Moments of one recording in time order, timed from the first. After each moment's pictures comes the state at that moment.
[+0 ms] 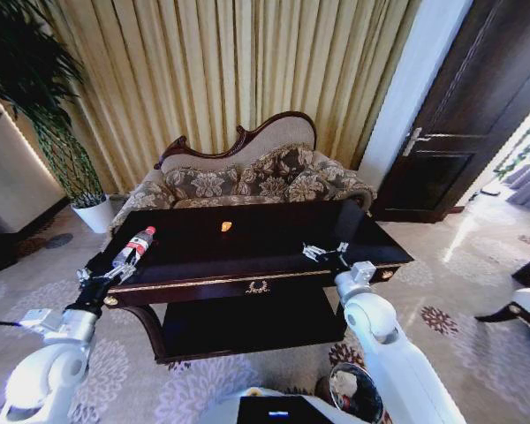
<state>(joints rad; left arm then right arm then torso) 1.64 -1.20 -1.03 -2.18 -0.69 0.12 0.12 -1.23 1.16 0.41 2.07 0.41 -0.32 0.12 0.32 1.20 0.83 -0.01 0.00</state>
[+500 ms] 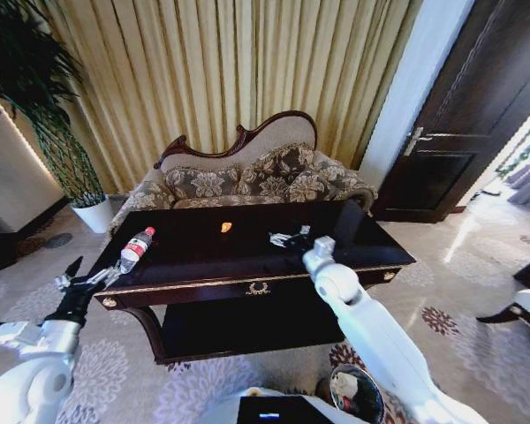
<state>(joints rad) 1.71 -1.27 -1.14 -2.25 -0.68 0.12 0.12 -0.82 1.13 0.04 1.87 0.56 -0.40 0.12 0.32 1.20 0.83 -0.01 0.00</state>
